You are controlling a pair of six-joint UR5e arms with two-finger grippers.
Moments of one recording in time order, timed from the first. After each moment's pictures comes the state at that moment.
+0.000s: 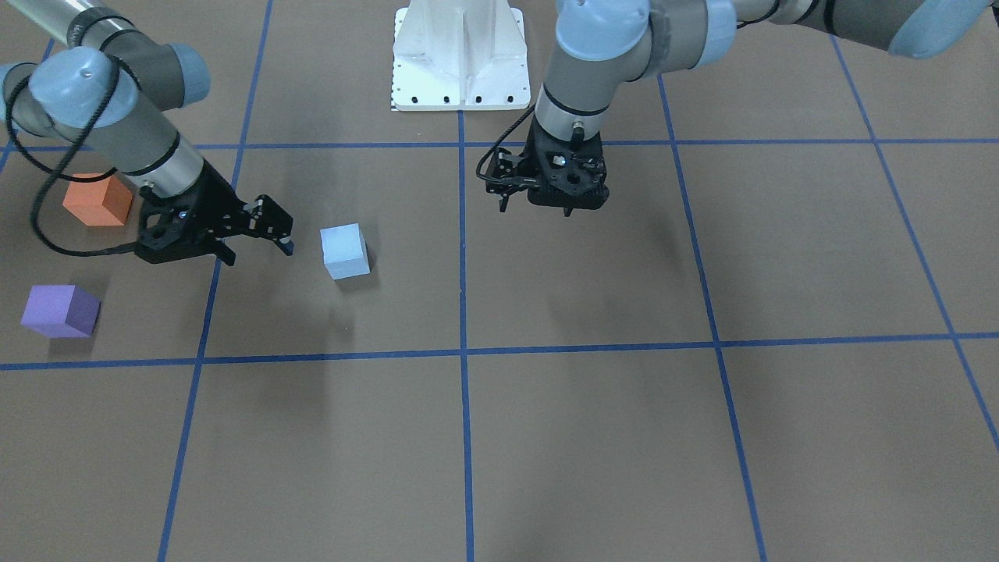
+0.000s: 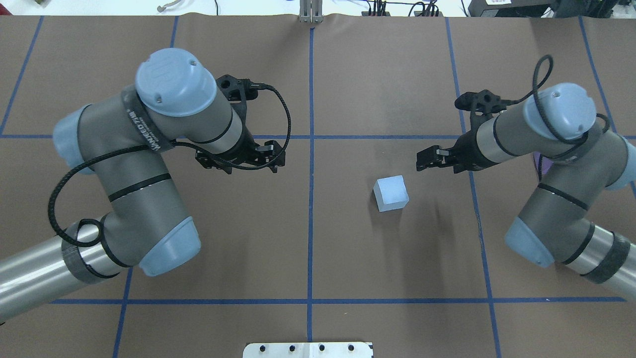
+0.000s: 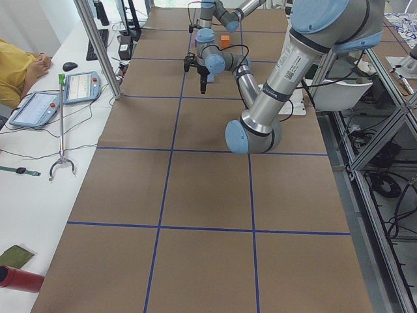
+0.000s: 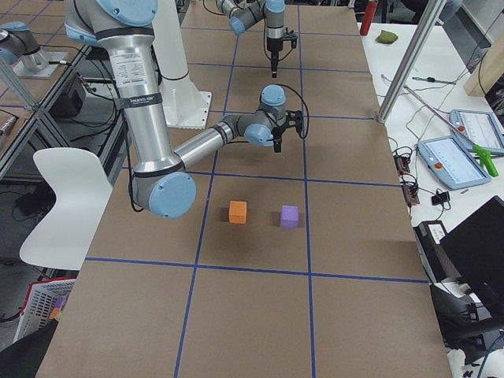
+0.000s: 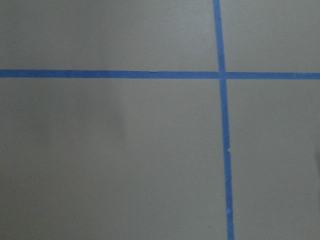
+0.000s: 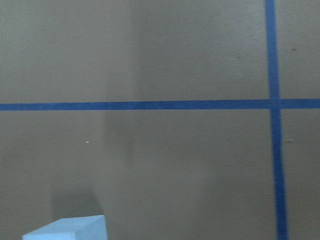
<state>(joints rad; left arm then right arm) -0.63 -2.20 -1.83 -1.54 -2.00 -1.14 0.71 -1.31 1.79 -1.09 2.04 1.14</state>
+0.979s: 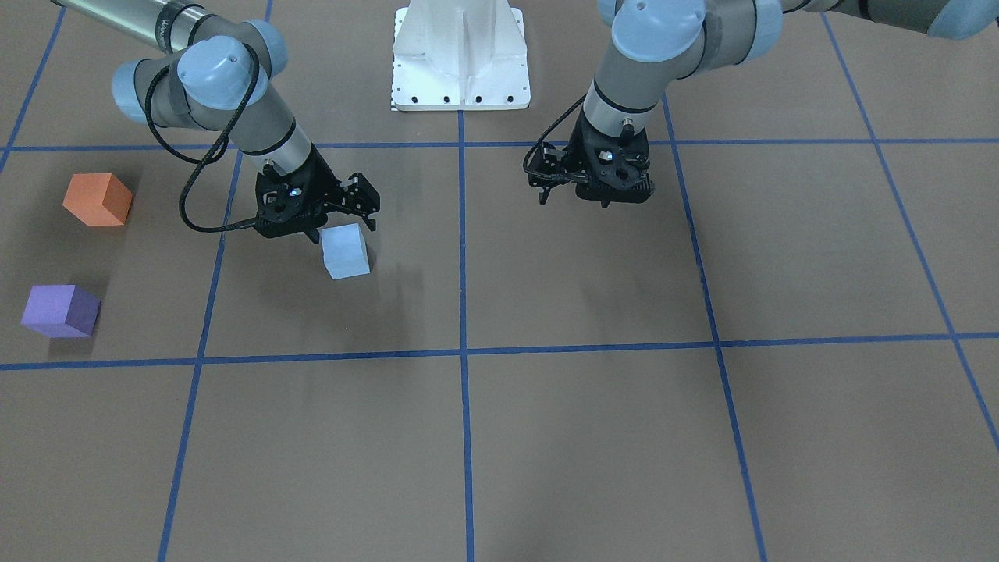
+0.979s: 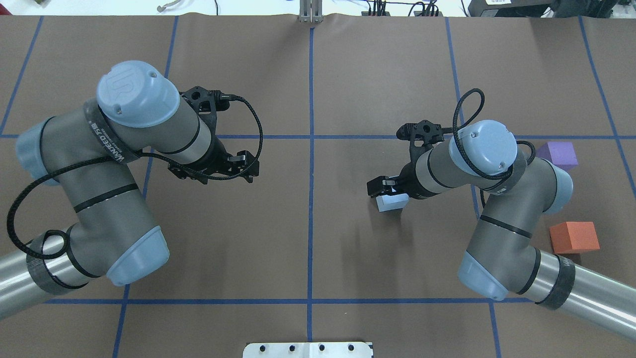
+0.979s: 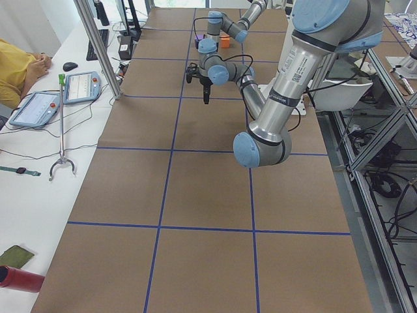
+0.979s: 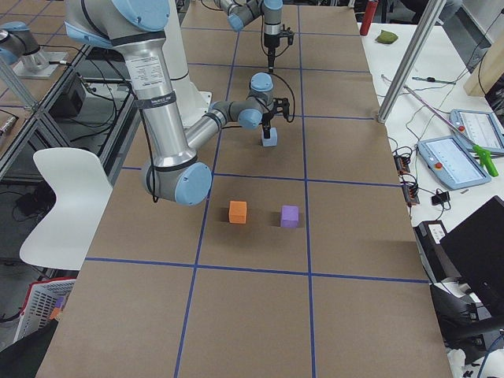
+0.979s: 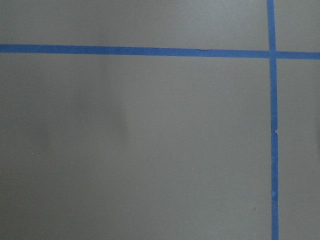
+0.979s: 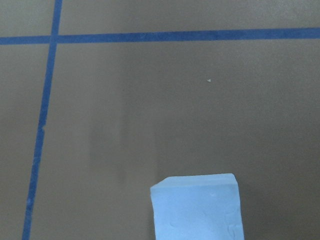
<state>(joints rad) -0.64 -2.12 -1.88 -1.55 -2.02 -1.14 0.57 -1.22 1.78 -1.19 1.93 1.17</state>
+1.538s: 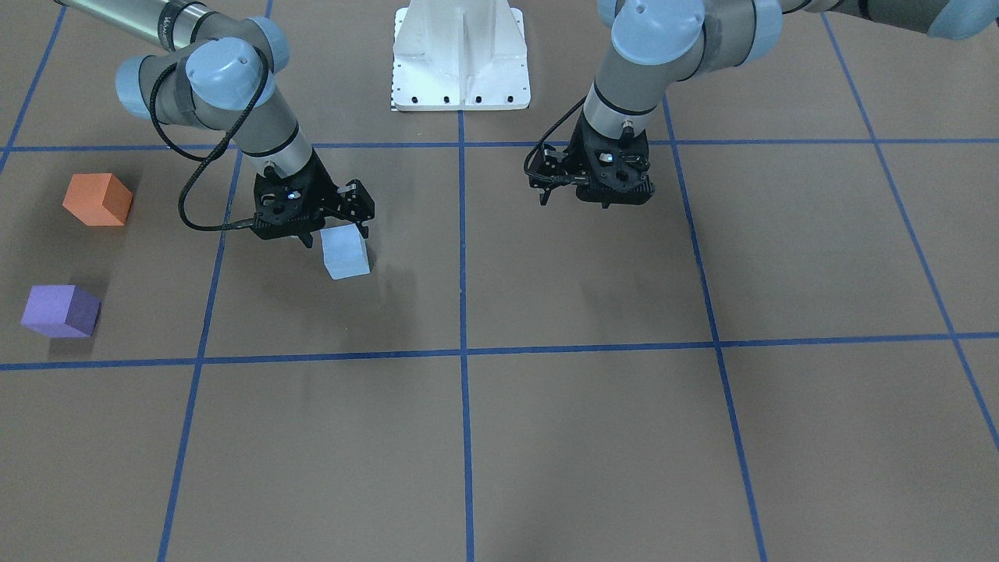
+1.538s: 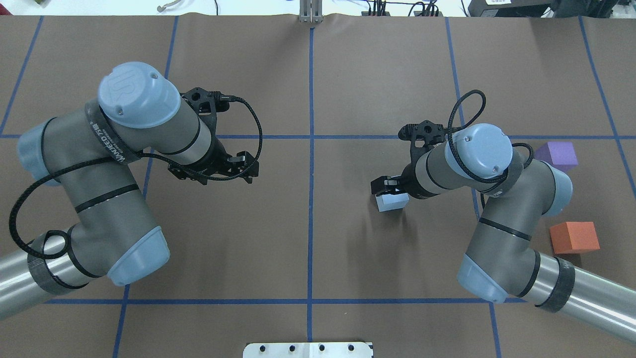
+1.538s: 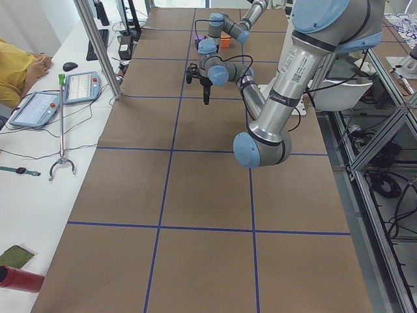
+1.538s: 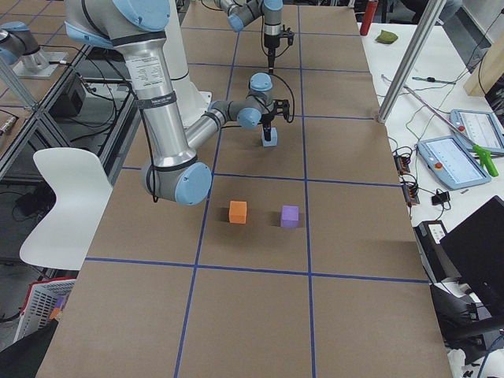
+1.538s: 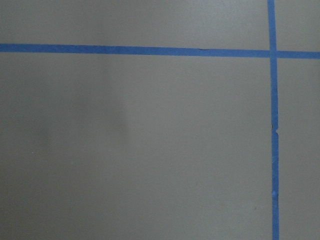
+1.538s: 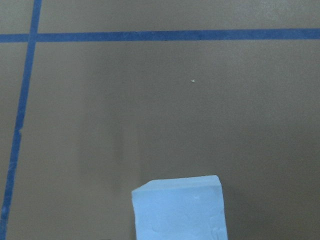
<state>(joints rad) -0.63 -2.12 -1.87 -1.55 -2.02 -1.14 0.56 -1.22 1.78 -1.23 1.88 1.16</state>
